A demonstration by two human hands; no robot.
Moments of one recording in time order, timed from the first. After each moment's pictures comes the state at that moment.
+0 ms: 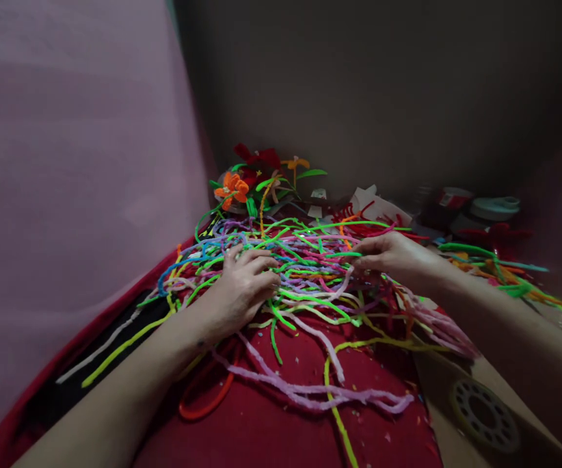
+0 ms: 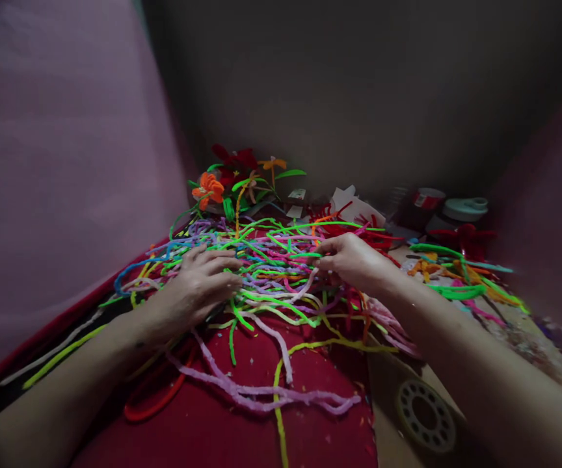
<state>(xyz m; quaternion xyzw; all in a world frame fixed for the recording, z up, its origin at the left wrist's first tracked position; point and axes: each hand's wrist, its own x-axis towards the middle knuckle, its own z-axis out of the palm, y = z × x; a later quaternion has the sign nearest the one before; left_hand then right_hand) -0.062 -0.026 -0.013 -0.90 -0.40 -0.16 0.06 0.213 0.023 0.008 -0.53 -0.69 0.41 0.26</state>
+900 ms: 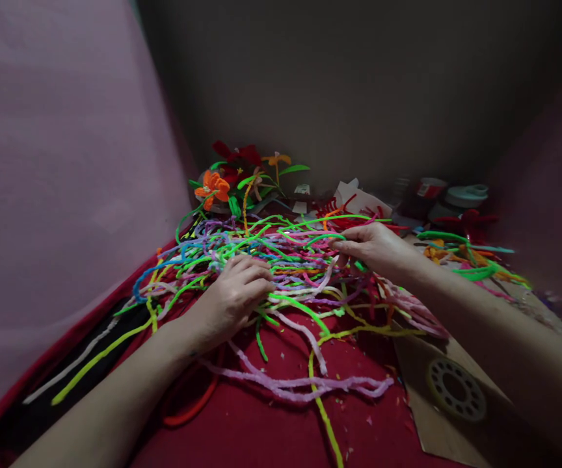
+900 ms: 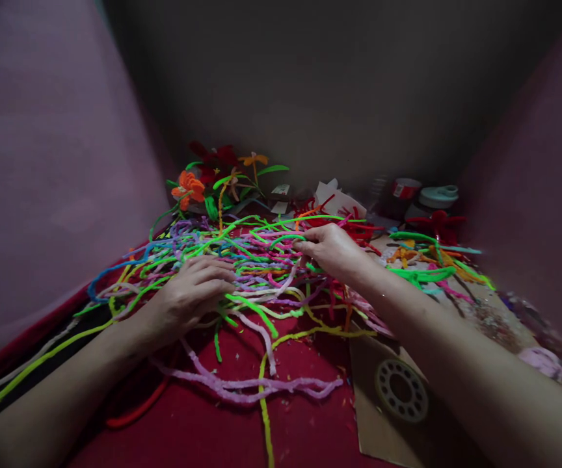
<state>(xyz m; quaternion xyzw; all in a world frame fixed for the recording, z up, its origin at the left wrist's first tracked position) -0.051 -0.026 -0.020 -0.93 -0.31 -0.20 0.02 0.214 0.016 0.014 -0.56 -0.72 0.33 0.26</state>
